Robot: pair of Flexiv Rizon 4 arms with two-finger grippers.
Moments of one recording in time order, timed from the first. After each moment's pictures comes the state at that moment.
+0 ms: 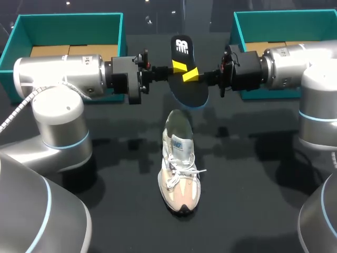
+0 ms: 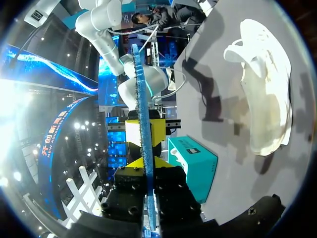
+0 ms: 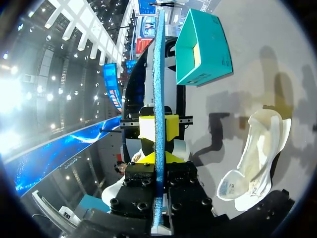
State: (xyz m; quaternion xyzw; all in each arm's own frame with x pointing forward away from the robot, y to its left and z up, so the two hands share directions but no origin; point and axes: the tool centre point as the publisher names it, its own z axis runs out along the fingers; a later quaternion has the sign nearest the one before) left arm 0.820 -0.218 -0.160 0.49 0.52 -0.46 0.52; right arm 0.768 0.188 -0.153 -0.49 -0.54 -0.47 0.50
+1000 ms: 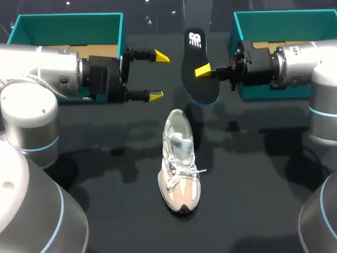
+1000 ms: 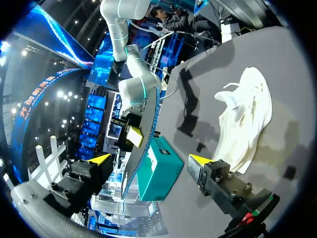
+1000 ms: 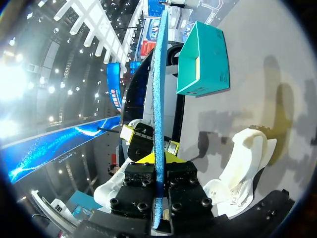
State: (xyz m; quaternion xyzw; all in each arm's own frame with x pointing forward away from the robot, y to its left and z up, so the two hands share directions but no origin) left arm 0.801 -0.163 -0.170 0.42 0.67 -0.46 0.40; right arm 0.796 0.155 -0.161 -0.48 -0.55 -0.51 0.46
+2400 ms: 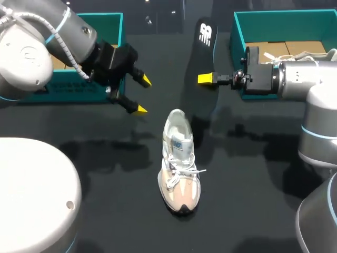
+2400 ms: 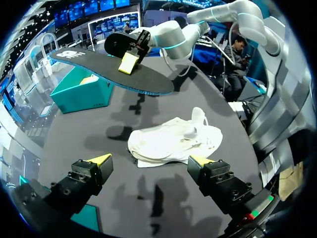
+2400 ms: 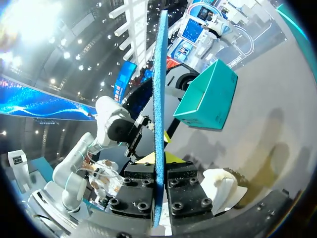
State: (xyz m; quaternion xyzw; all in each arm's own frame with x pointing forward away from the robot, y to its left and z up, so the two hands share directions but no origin) left arm 0.783 -0.111 -0.245 0.04 0.94 -0.33 -0.01; right arm 0.810 0.148 -0.202 -0.39 -0.61 -0.62 0.29
